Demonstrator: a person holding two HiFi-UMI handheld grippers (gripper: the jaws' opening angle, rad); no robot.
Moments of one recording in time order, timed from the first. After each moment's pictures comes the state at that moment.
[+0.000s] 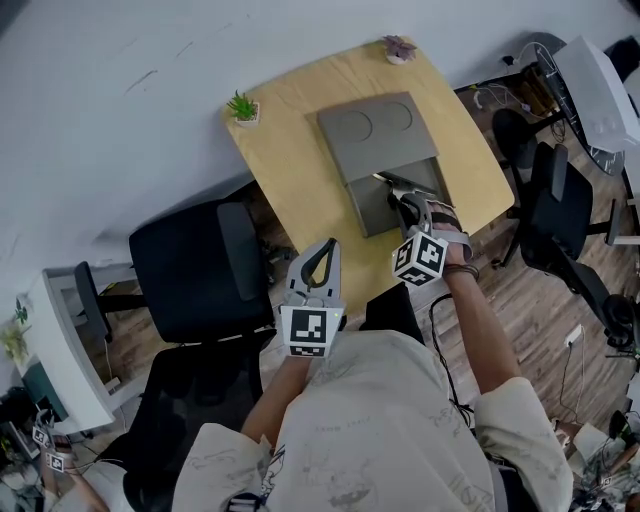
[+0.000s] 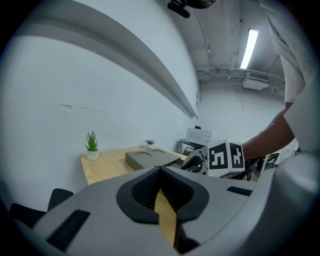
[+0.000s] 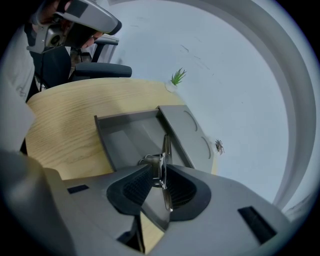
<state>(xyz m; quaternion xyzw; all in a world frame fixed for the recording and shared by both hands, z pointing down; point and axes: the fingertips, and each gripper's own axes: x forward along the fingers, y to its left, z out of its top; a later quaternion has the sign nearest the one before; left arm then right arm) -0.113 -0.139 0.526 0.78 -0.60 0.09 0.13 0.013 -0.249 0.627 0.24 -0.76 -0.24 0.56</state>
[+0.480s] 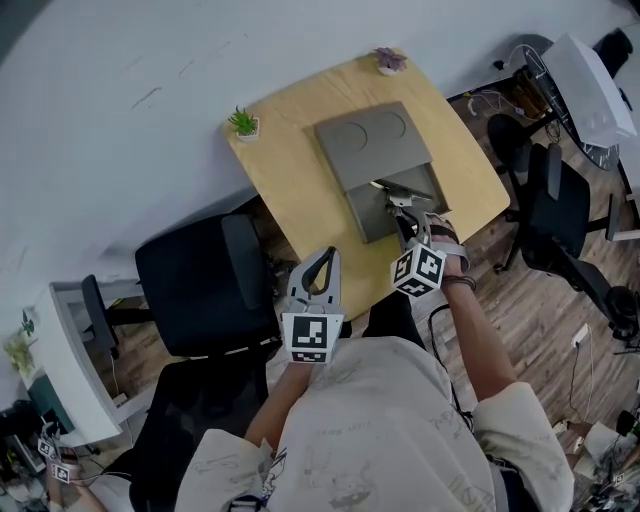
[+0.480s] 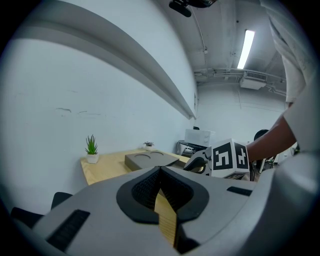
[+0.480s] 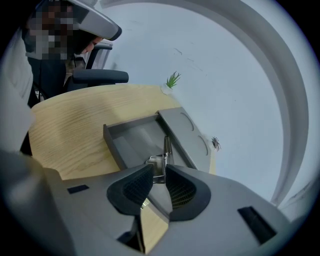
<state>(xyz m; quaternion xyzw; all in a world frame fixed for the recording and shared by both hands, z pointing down) -0.114 -0.132 0.519 0.79 -0.60 0.09 0.12 0.015 -0.232 0.618 0.27 -0.76 -0.22 0.54</state>
